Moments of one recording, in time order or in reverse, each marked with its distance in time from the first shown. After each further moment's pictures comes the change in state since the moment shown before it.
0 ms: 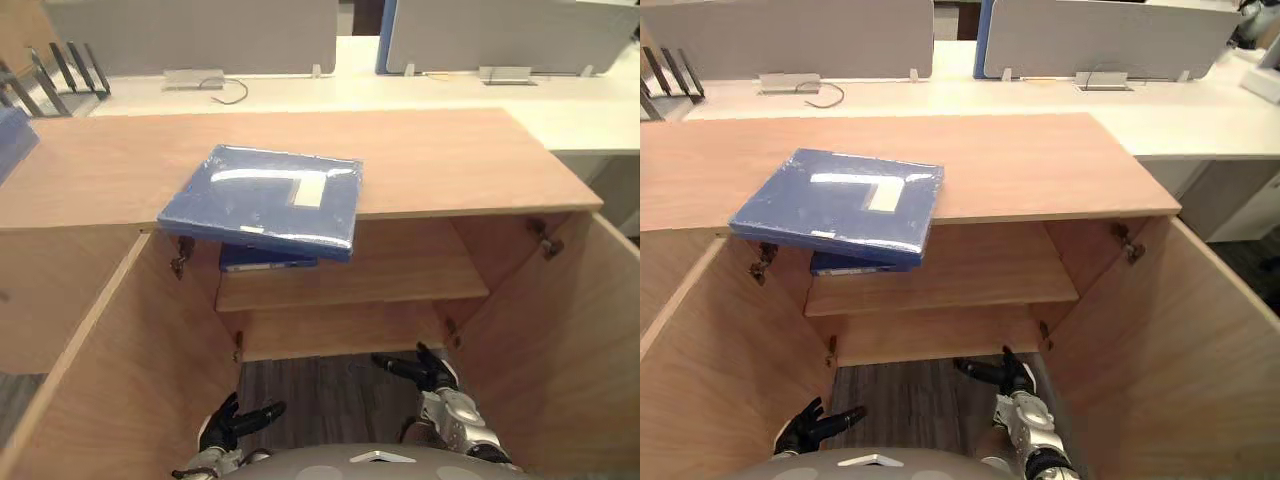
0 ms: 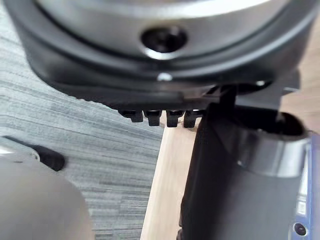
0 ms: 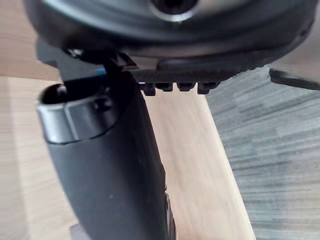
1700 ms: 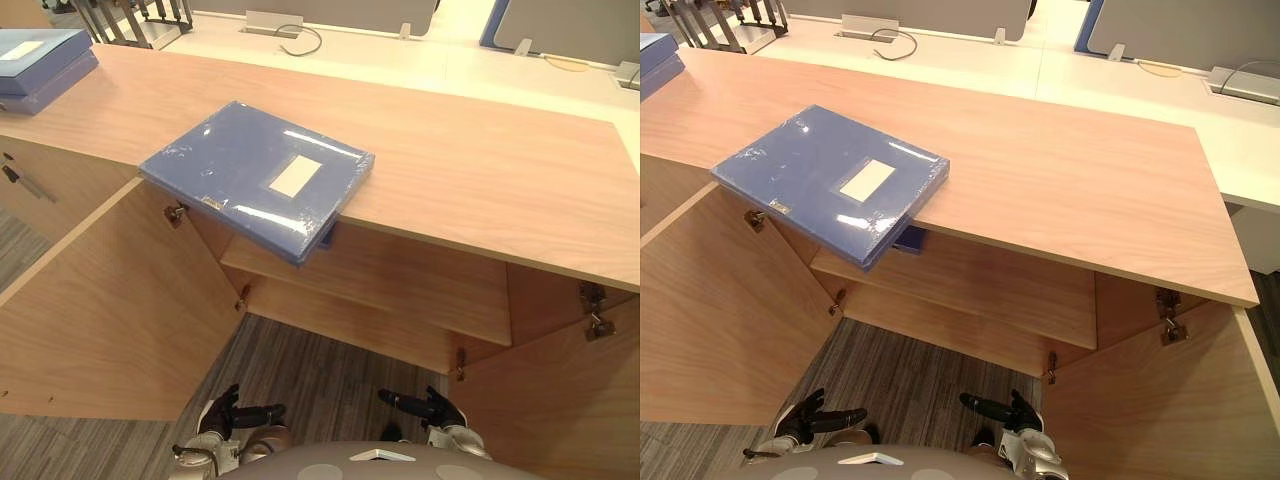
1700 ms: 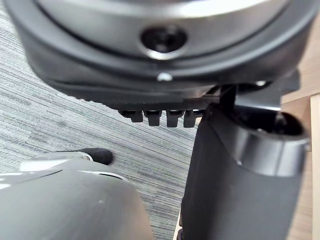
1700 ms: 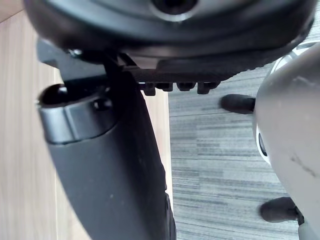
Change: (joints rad) left arm -0.096 0.036 -0.101 0.135 0.110 -0.007 -0.001; right arm 0.104 -0.023 -0.056 0.117 -0.012 0.014 -0.015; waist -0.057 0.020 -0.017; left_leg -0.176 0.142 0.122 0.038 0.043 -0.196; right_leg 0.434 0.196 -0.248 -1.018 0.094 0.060
